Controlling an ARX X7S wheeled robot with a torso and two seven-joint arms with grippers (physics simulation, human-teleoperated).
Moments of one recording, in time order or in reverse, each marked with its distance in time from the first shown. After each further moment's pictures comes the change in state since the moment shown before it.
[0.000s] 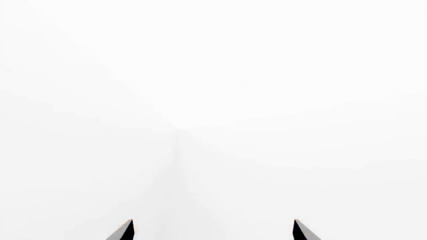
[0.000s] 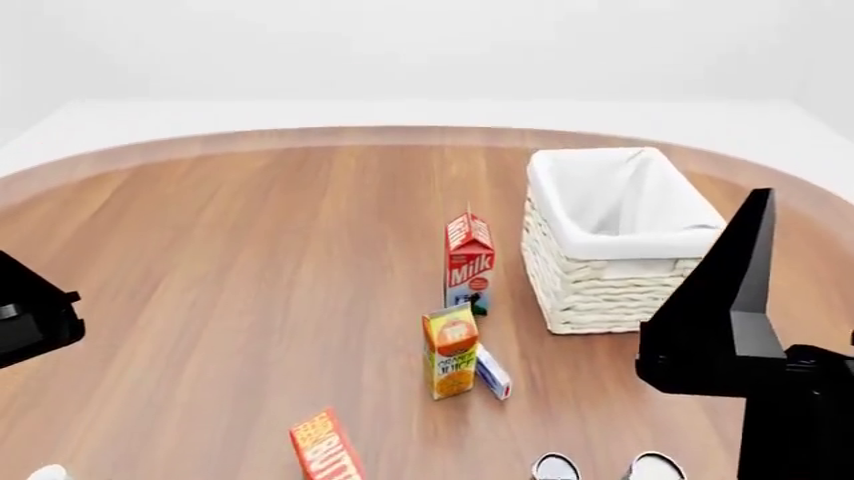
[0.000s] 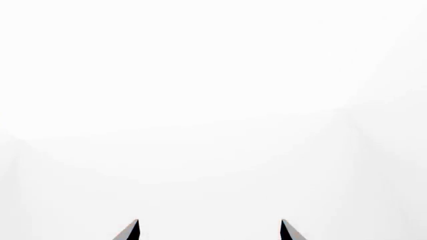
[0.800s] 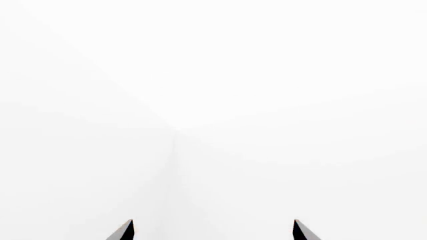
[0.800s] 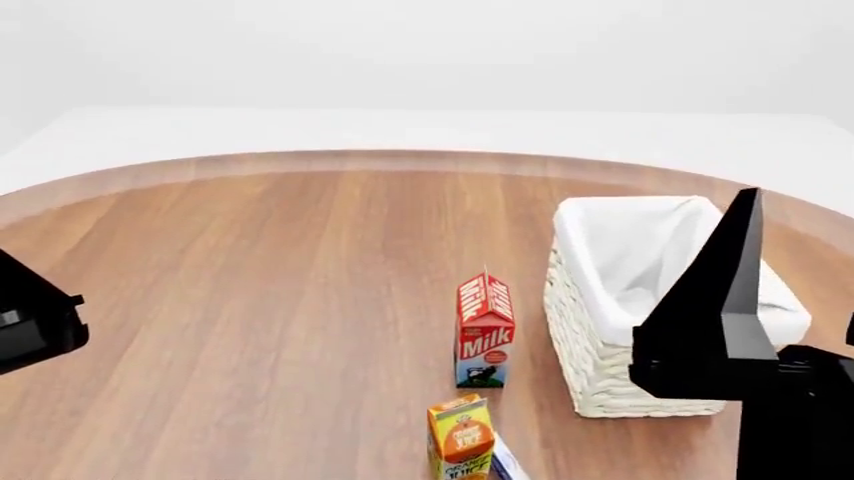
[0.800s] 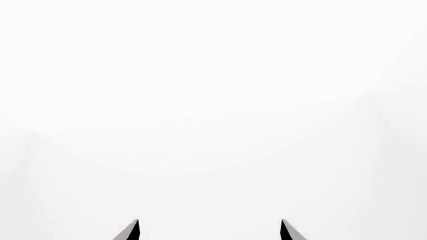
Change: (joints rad) left arm 0.013 -0.023 0.019 0.031 -0.001 -0.009 -0.016; right arm -0.005 0.040 -0.024 -0.036 0.008 0.038 0.028
